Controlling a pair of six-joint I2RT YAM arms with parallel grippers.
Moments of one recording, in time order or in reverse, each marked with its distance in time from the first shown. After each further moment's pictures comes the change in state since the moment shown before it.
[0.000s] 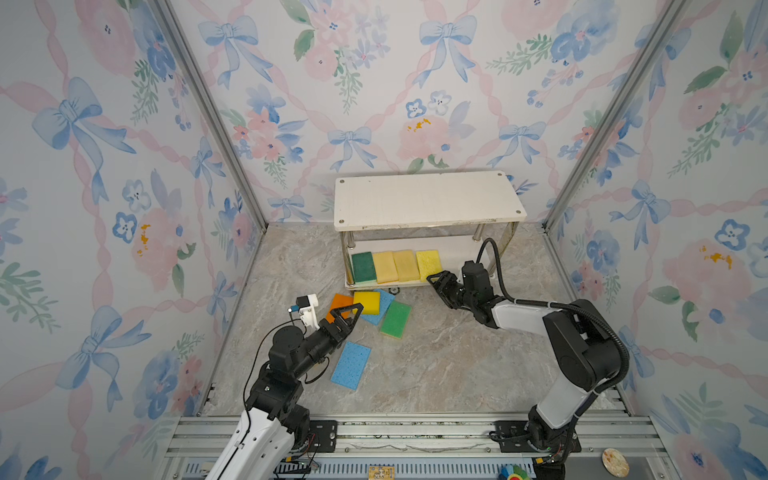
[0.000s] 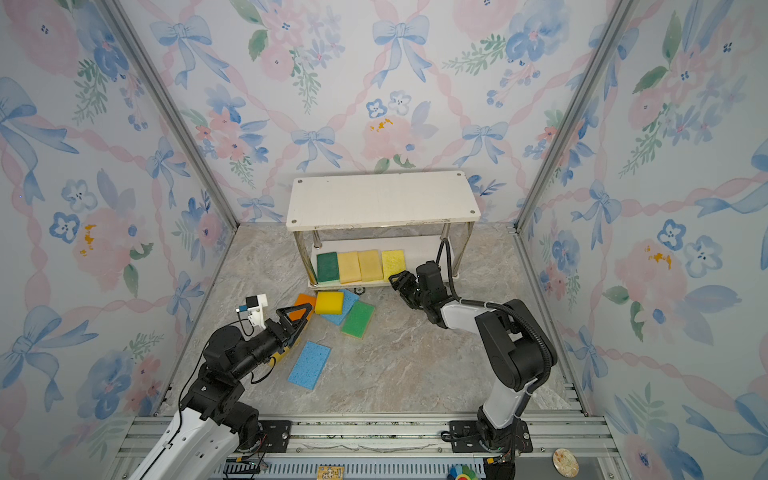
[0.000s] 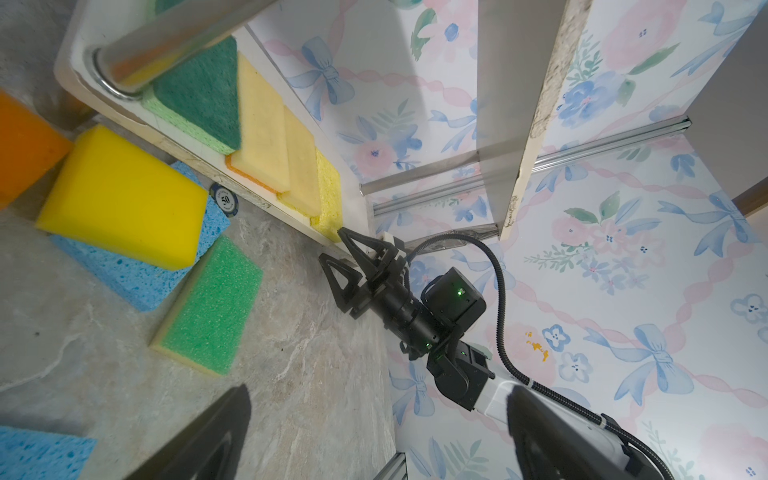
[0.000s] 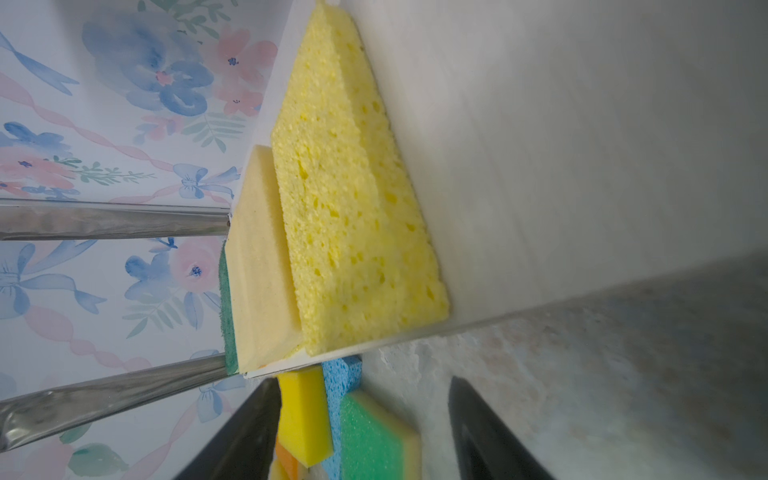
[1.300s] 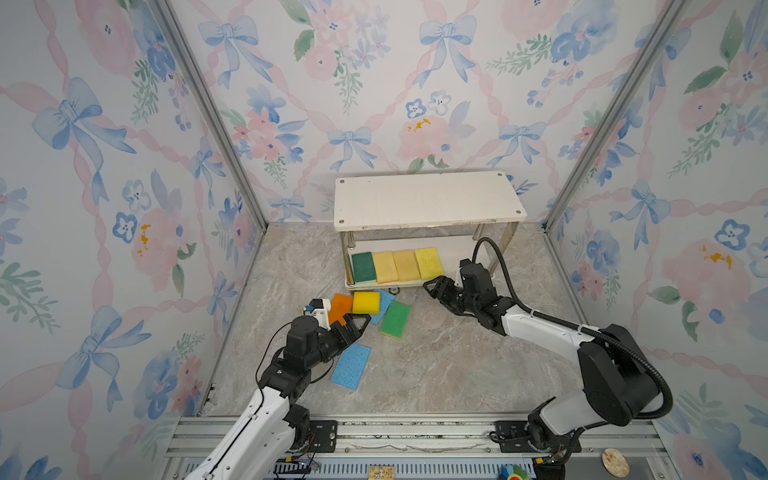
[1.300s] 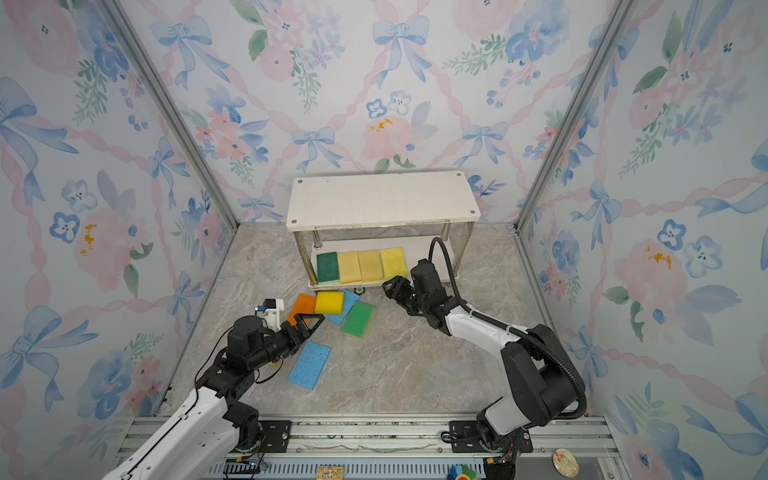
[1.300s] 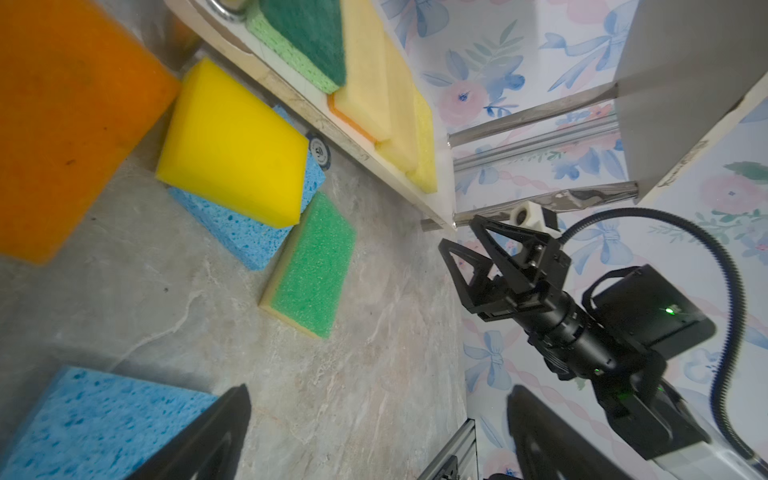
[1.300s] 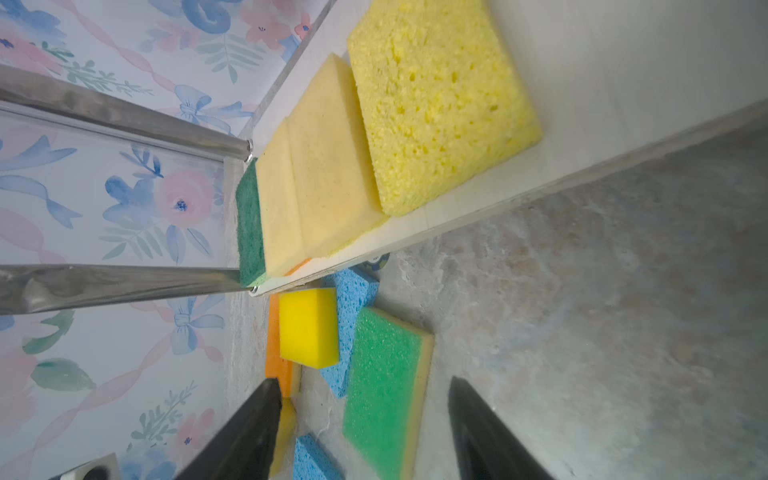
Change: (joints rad) left arm -0.023 0.260 -0.016 -0.045 0.009 0.192; right arm 0.129 -0.240 -0.003 -0.318 0.043 -0.161
